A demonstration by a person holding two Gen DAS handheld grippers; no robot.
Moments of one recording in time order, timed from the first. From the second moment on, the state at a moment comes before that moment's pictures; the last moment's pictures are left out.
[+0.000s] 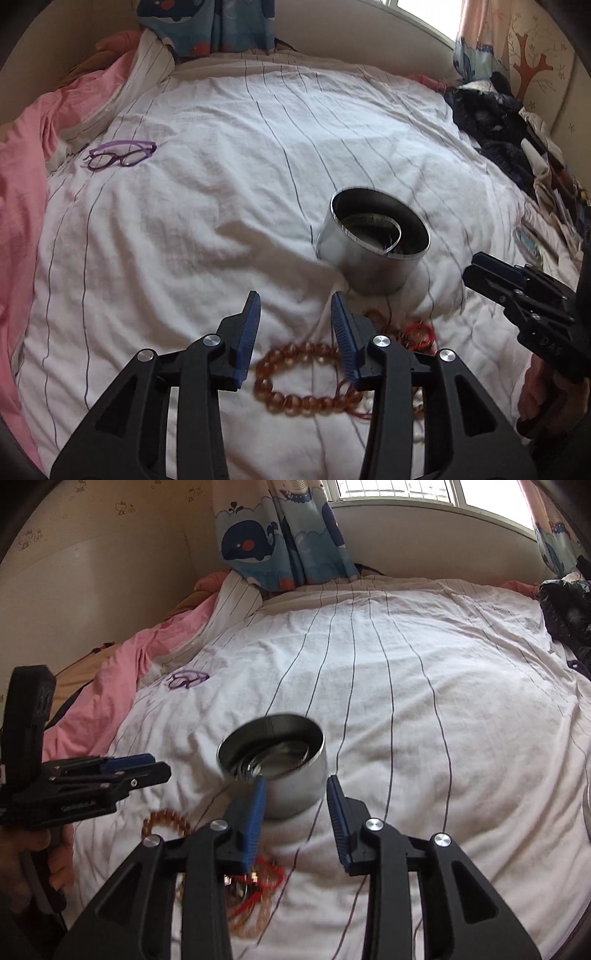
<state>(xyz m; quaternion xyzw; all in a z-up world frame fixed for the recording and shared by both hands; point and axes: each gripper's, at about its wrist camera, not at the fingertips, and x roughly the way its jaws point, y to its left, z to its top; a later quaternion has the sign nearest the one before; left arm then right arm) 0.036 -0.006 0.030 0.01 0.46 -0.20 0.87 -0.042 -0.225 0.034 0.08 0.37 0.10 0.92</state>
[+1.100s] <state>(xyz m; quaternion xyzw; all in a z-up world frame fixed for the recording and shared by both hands) 0.018 0.001 0.018 0.04 0.46 -0.19 0.87 -0.048 -0.232 0.020 0.12 0.37 0.12 0.91</state>
